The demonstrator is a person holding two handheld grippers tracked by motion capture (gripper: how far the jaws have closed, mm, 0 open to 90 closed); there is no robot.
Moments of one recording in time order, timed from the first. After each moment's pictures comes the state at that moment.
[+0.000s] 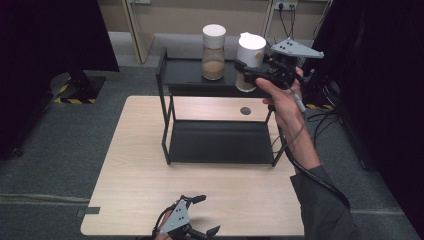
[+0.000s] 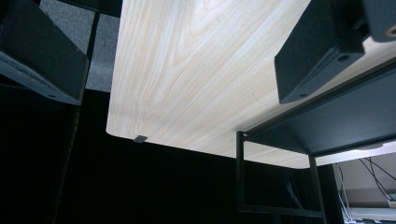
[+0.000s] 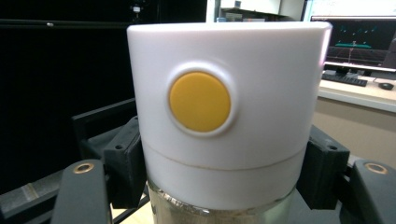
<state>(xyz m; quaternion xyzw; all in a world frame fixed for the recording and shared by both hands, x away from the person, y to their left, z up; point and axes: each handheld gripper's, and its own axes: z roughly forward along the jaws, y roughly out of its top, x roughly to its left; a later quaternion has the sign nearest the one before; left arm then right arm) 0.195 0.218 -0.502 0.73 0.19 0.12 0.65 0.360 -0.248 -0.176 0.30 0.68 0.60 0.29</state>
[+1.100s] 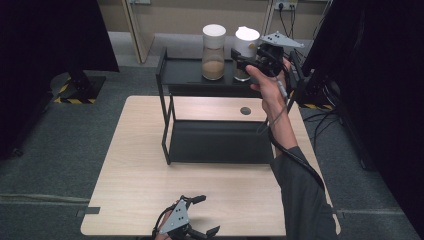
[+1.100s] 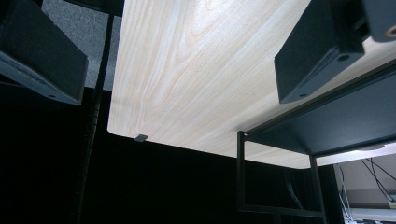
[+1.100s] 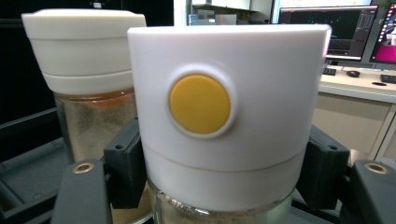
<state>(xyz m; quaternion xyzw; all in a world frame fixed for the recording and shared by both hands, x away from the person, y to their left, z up) 0.195 0.219 -0.503 0.72 0.19 0.12 0.65 0.408 -0.222 -0.196 0.35 0.66 0.58 0.31</state>
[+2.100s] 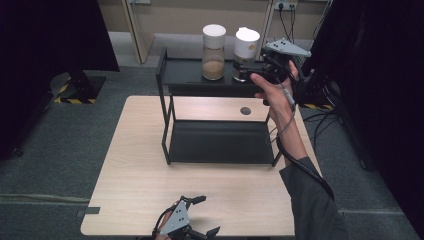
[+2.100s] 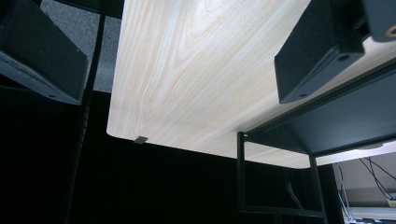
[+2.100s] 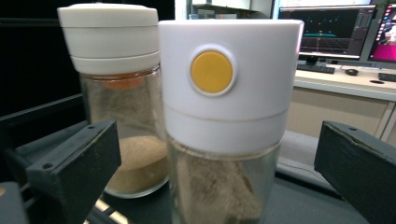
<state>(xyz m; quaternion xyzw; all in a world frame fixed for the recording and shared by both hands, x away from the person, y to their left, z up) 0.193 0.218 -0.502 0.73 0.19 0.13 0.65 0.385 -0.235 -0.199 0.35 0.66 0.58 0.31</state>
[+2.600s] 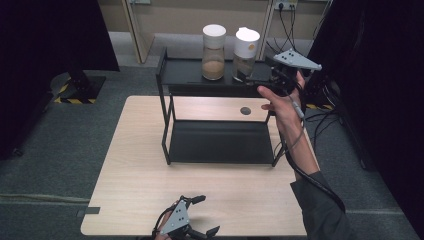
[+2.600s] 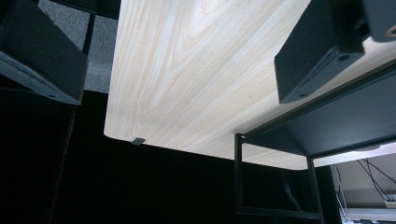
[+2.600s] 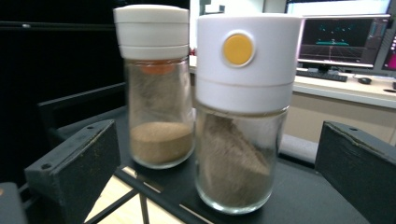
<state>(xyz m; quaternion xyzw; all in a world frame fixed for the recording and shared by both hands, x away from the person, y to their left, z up) 0.194 0.218 -0.503 0.73 0.19 0.13 0.65 0.359 -0.255 -0.212 0.32 0.67 0.60 0.31</state>
